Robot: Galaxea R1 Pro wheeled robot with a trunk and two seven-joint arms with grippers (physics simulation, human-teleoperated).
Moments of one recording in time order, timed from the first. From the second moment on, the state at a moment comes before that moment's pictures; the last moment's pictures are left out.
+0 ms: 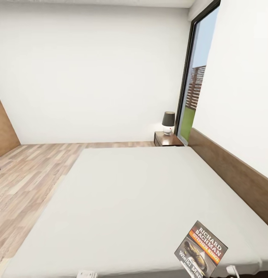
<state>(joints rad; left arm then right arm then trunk) -0.42 0.04 0.23 -0.03 -0.19 -0.20 -0.36 -0.32 -0.42 -0.05 -0.23 -0.36 0.04 1.41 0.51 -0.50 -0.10</state>
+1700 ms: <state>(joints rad) -0.42 0.04 0.23 -0.03 -0.19 -0.20 -0.36 -0.32 -0.42 -0.05 -0.22 -0.36 0.04 1.41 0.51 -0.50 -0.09</state>
